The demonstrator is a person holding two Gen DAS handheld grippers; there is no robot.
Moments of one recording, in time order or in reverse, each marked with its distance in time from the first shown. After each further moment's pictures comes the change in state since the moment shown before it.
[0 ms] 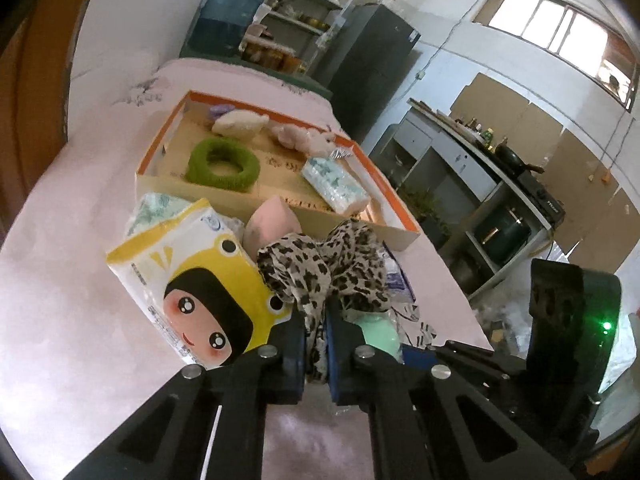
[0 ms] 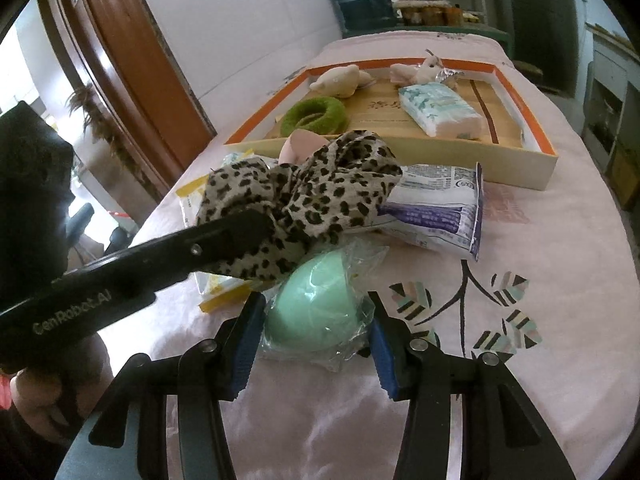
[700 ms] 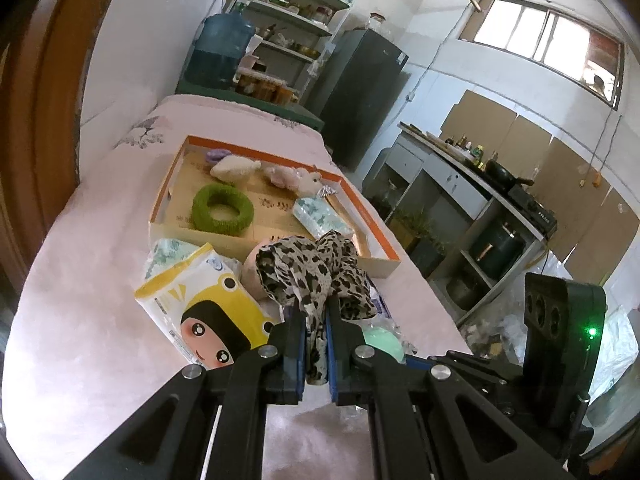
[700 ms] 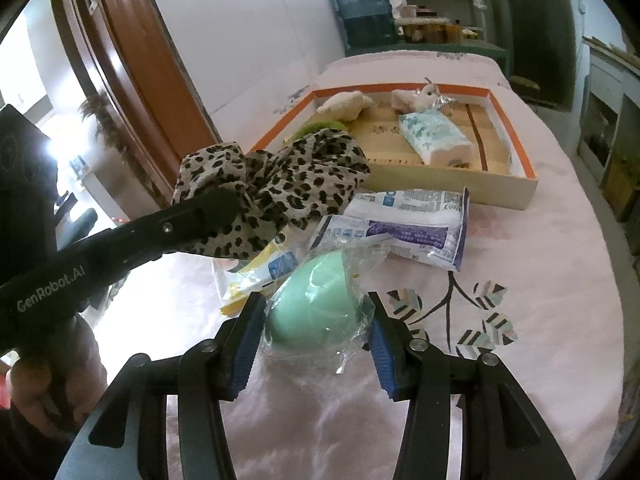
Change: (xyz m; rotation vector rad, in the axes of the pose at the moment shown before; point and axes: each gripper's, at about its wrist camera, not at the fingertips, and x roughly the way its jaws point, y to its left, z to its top) left arm -0.038 -0.013 0.008 0.038 -0.106 -0.002; right arm -0.029 0.011 0.000 -0.020 -0.054 -0.012
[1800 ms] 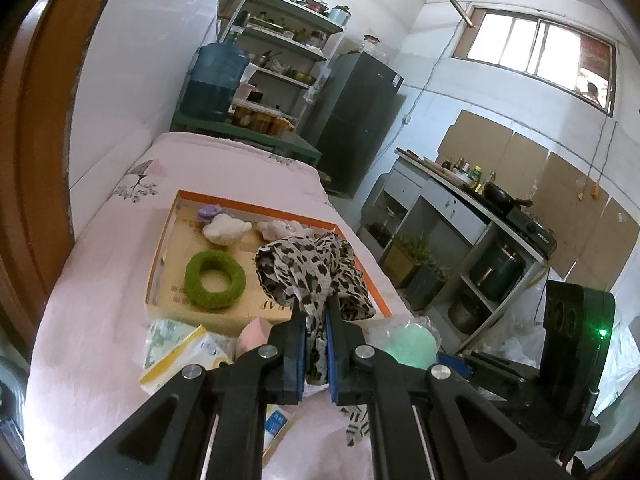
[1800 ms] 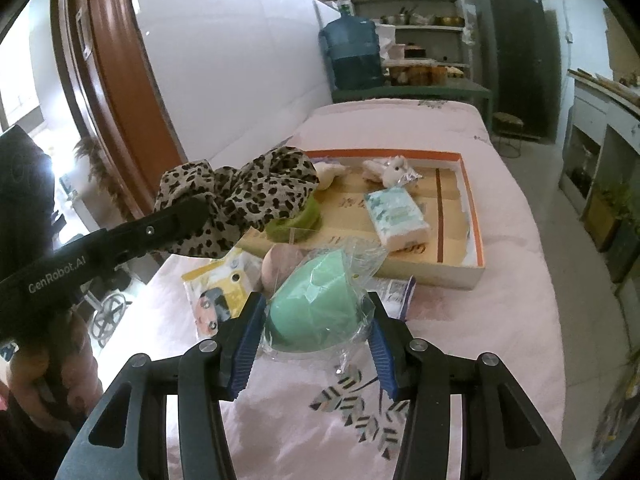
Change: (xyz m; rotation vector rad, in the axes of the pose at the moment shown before) left arm -0.003 -0.013 0.050 0.025 -0.091 0.005; right arm -0.041 -0.019 0.046 -0.021 -0.126 -0.063
